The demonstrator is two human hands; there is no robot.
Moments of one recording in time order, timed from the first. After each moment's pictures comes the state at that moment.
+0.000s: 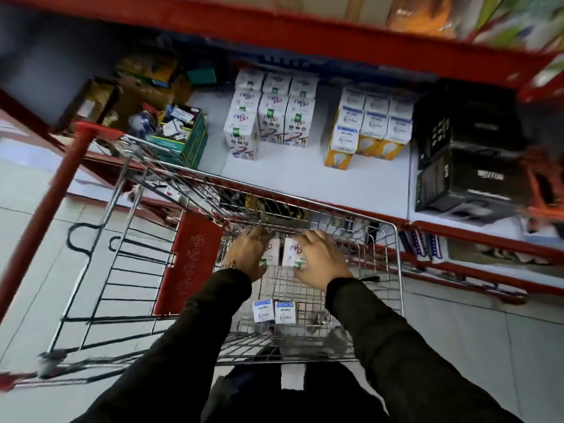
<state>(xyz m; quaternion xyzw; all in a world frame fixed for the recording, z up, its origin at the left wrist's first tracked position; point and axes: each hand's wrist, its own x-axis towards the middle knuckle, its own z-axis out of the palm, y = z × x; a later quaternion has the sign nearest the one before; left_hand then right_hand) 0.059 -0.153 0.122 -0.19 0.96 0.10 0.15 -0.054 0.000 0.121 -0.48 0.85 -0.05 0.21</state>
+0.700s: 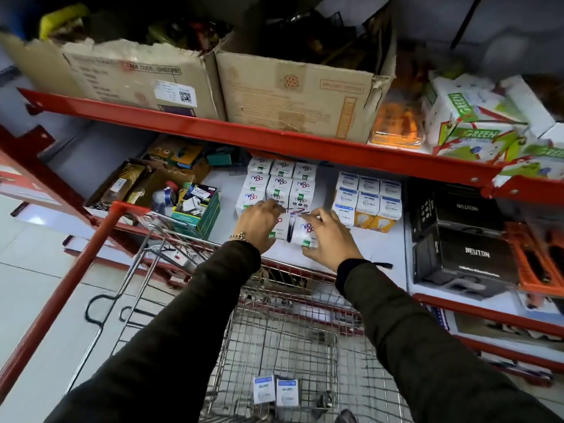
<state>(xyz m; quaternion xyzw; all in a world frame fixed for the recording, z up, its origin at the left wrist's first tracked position) -0.061 -0.246 0.239 -0.18 0.98 0.01 0.00 -0.169 -0.089 0.219 -0.48 0.86 -0.13 0.07</state>
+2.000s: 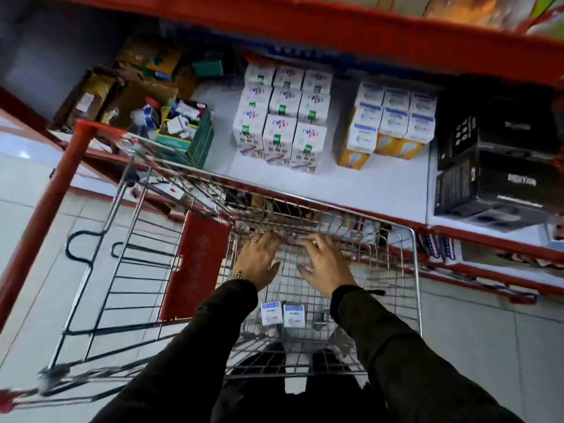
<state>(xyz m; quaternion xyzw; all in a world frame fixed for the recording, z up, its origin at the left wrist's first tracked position) 0.065 -0.162 0.072 -0.19 0.96 0.16 0.10 -0.051 -0.012 0.070 -0.45 0.86 -0.10 0.21</state>
